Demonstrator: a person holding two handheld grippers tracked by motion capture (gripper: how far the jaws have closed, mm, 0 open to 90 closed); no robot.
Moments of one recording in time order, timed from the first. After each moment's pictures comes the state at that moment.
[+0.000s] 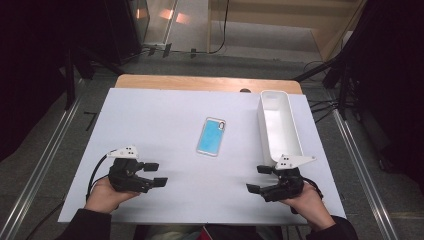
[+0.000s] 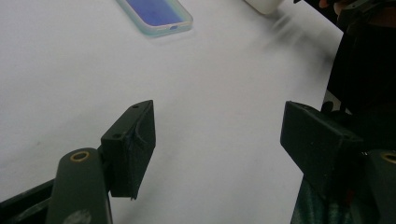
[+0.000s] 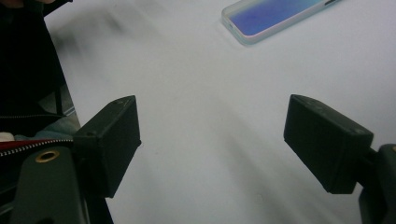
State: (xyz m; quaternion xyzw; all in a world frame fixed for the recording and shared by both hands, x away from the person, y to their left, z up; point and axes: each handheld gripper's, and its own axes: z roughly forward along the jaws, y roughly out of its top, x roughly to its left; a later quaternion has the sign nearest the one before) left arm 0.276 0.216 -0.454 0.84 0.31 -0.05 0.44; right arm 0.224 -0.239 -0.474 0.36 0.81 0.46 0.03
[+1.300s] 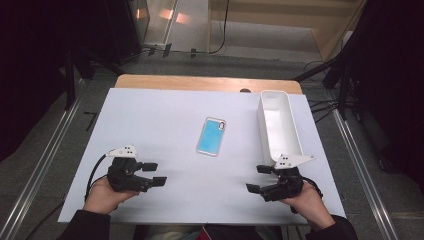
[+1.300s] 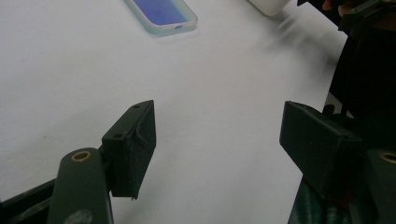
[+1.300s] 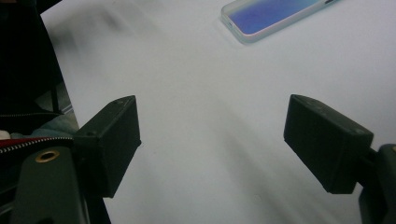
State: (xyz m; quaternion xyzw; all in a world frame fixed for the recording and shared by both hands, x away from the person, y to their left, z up) left arm 0.275 0.217 -0.451 0.84 0.33 -0.05 0.44; right arm 0.226 -0.238 -0.474 0.36 0.81 0.46 0.03
